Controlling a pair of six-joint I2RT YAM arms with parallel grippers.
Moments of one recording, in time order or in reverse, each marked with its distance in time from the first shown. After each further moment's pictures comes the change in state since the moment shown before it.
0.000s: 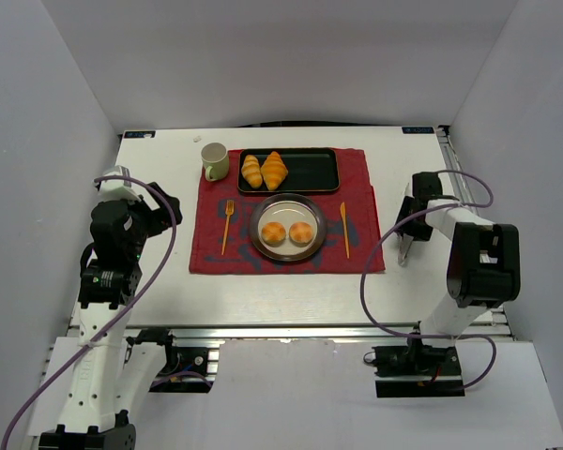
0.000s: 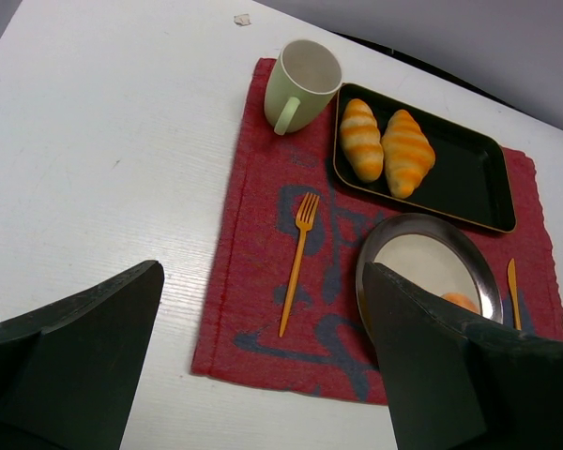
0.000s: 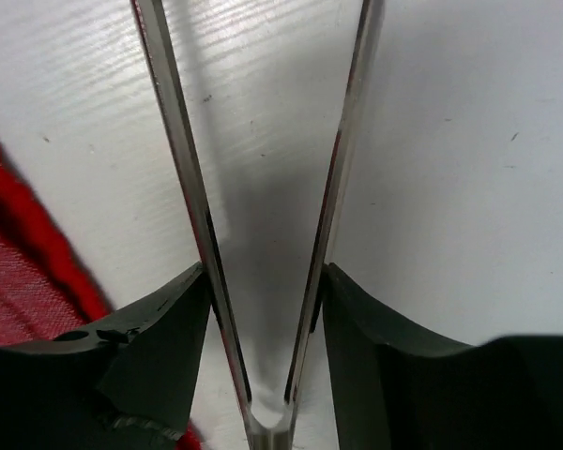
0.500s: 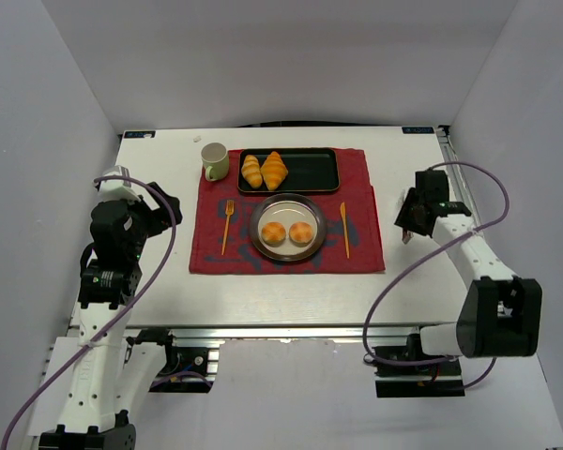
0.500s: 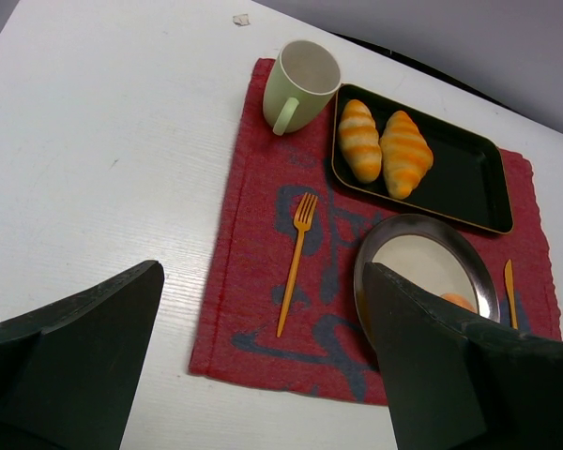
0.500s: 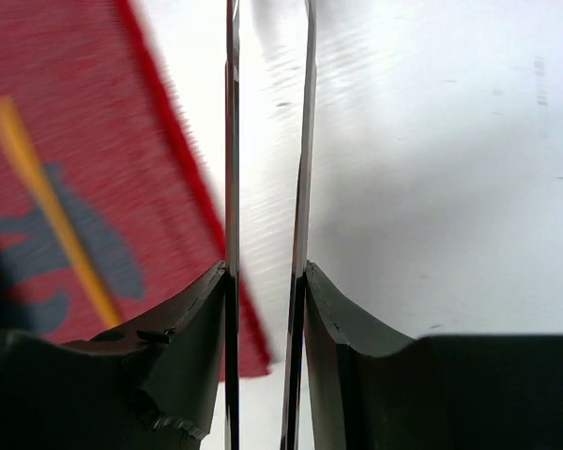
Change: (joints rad) left arm 0.000 0.000 0.000 0.000 0.000 -0.008; right arm 0.105 -0.356 -0.044 -0.100 -0.018 0.101
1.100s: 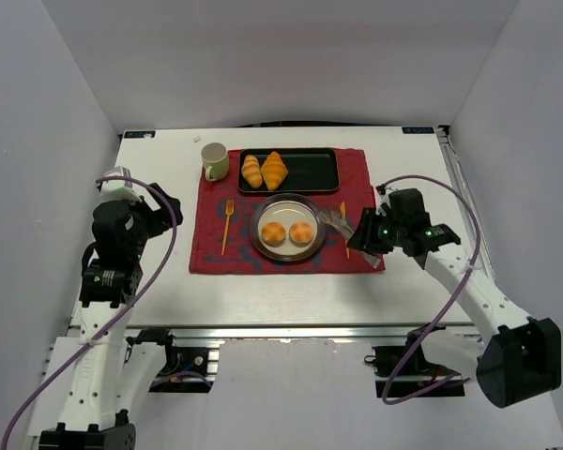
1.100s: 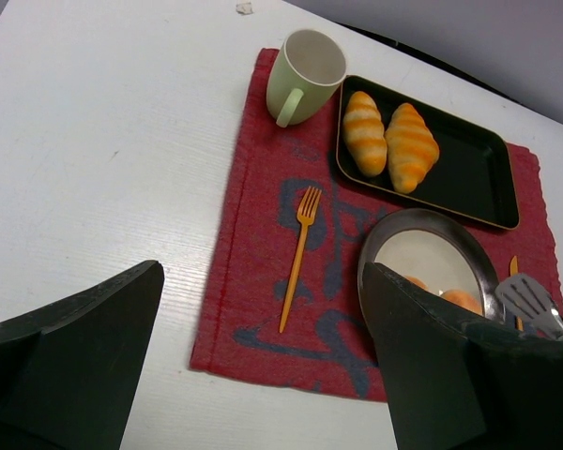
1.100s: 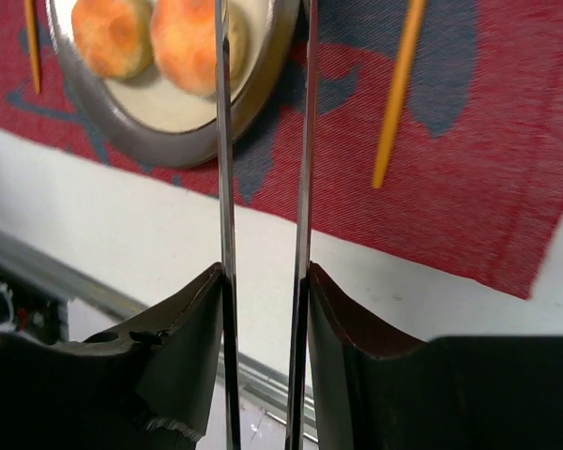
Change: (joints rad) left arm 0.000 0.005 -0.018 0.002 0.000 -0.003; right arm 0.245 -0.188 -0.129 -0.004 -0.451 0.021
